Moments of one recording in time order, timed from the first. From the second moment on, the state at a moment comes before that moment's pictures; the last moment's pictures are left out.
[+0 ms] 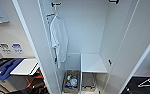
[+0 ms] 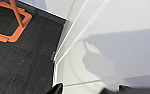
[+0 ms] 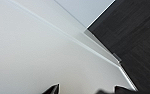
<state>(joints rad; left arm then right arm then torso) 0.64 2.42 -2.02 0.24 0.25 -0.66 -0.80 2.44 -2.11 -0.31 0.15 1.06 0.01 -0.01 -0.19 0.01</state>
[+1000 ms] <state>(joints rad) 1.05 2.84 -2.37 0.40 0.21 -0.65 -1.06 2.71 -2.23 -0.65 0.08 1.04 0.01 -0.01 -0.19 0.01</state>
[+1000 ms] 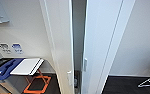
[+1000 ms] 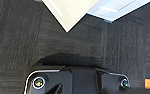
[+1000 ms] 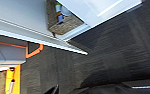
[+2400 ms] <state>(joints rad) 1.52 3.07 -2.76 0.78 -0.13 -0.63 -1.59 3.03 -2.70 -1.05 0.08 1.03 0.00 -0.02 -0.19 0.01</state>
